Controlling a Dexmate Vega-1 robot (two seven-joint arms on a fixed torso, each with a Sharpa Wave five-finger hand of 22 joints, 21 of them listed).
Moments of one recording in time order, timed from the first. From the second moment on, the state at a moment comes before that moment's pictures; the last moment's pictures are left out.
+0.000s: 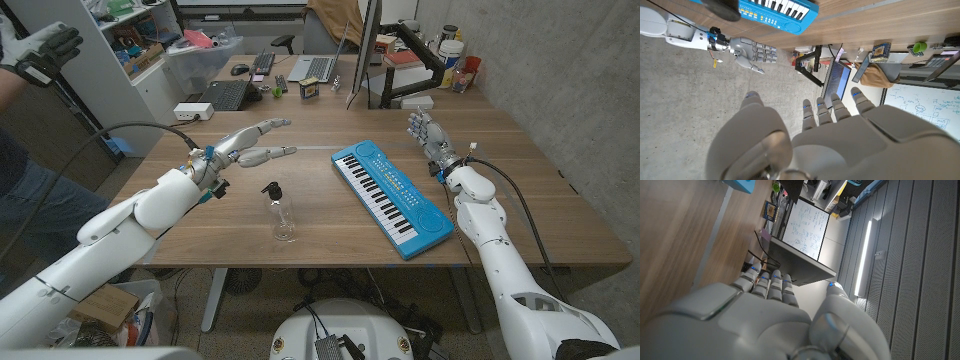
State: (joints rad) left arm 1.31 0.90 0.01 -2.10 0.25 -0.11 -0.01; left_hand 0.56 0.00 0.04 0.01 0.32 0.10 -0.10 0.22 0.19 0.04 -0.06 0.22 0.20 0.01 0.04 0.20 0.19 -0.03 0.19 0.21 0.18; right arm -0.81 -0.14 0.08 -1.27 0.18 0.19 0.35; right_hand 0.27 0.08 0.21 -0.03 0.18 0.13 0.10 0.19 0.18 0.12 0.10 0.21 0.18 0.02 0.07 0.18 0.18 0.09 0.00 0.22 0.18
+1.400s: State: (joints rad) left arm 1.36 0.92 -0.03 -2.22 0.36 -0.07 -0.07; left_hand 0.57 0.01 0.04 0.01 0.32 0.10 -0.10 0.21 0.19 0.03 -0.06 0.22 0.20 0.01 0.04 0.20 0.19 -0.03 0.19 0.21 0.18; right arm -0.77 -0.14 0.09 -1.20 0.19 0.22 0.37; right_hand 0.27 0.08 0.21 -0.03 0.18 0.13 0.10 0.19 0.18 0.13 0.11 0.21 0.18 0.02 0.07 0.18 0.18 0.09 0.00 0.22 0.18
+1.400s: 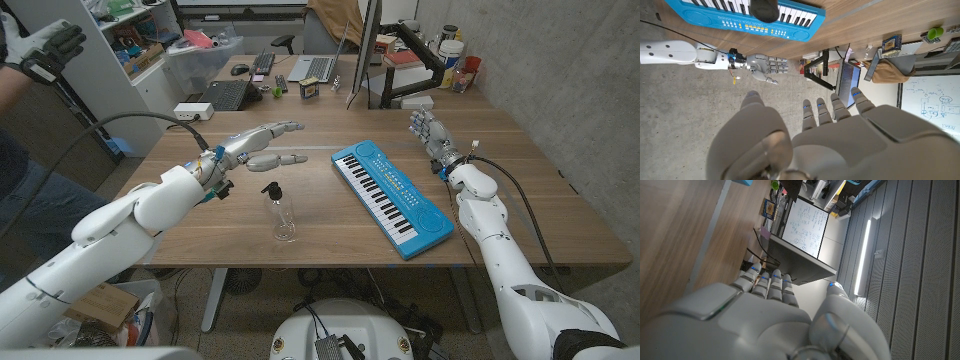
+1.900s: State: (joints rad) left arm 1.40 0.92 -0.07 -2.26 0.41 -0.07 -0.12; left_hand 0.57 0.01 0.04 0.01 0.32 0.10 -0.10 0.21 0.19 0.03 -0.06 0.22 0.20 0.01 0.04 0.20 0.19 -0.03 0.19 0.21 0.18; right arm -0.76 -0.14 0.08 -1.19 0.19 0.23 0.38; right_hand 0.27 0.08 0.21 -0.03 0.18 0.13 0.10 0.19 0.18 0.13 0.11 0.21 0.18 0.02 0.07 0.18 0.18 0.09 0.00 0.22 0.18
